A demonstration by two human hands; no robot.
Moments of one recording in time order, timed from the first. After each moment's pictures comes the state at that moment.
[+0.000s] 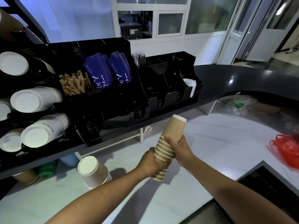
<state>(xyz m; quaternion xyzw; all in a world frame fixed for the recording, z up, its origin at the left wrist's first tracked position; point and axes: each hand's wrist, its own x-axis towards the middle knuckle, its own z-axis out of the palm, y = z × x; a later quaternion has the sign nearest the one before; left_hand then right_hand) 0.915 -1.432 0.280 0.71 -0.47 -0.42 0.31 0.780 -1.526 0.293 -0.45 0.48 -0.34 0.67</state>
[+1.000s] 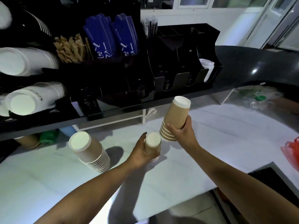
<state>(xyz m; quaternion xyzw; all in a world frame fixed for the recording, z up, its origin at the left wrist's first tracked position) 0.919 -1.421 0.203 0.70 -0.40 -0.39 0.44 0.760 -1.555 0.282 -0.66 0.45 -0.30 0.51</state>
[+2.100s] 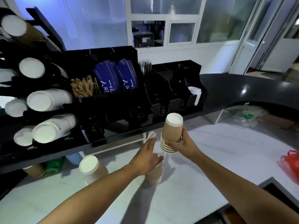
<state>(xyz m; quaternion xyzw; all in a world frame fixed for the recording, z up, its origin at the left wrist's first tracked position) 0.938 -1.449 0.285 0.72 -0.63 -0.20 0.20 0.754 -1.565 0.332 -0.72 0.40 -0.25 0.52</state>
